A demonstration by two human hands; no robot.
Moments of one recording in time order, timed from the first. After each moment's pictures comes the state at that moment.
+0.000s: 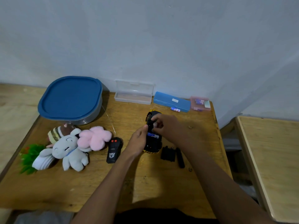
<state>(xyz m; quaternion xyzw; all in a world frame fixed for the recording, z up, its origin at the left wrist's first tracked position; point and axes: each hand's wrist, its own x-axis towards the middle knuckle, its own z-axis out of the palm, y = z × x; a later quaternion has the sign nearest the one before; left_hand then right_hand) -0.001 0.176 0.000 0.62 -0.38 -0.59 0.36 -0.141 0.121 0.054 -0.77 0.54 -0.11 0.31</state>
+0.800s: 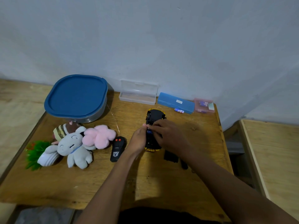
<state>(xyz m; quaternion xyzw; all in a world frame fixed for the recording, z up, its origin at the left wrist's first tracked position) 0.007 0.177 0.005 0.60 -0.33 -0.60 0.41 -0.134 0.138 0.016 -0.89 0.41 -0.17 0.11</state>
